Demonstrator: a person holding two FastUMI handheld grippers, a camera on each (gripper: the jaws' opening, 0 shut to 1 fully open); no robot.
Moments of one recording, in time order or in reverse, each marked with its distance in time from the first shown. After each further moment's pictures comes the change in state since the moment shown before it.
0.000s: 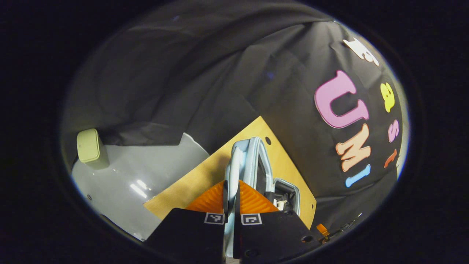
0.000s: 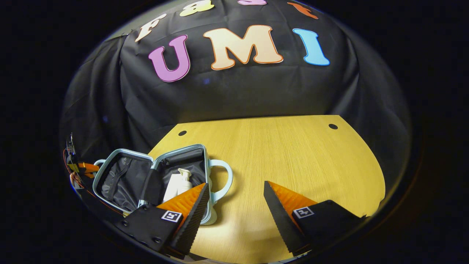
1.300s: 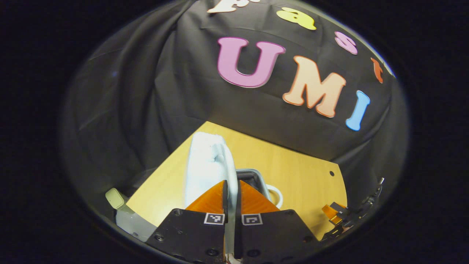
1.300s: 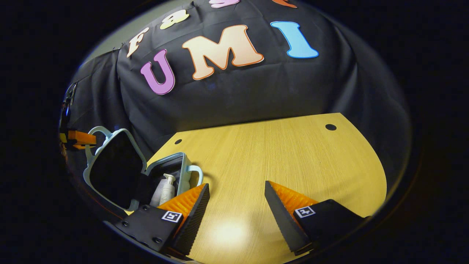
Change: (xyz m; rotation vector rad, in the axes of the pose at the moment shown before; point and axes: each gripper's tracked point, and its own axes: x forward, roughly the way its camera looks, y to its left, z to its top) left arm 0.005 -0.308 -0.135 0.567 -0.016 0.070; right arm 0.017 -0.119 0.023 0.059 -0.025 0.125
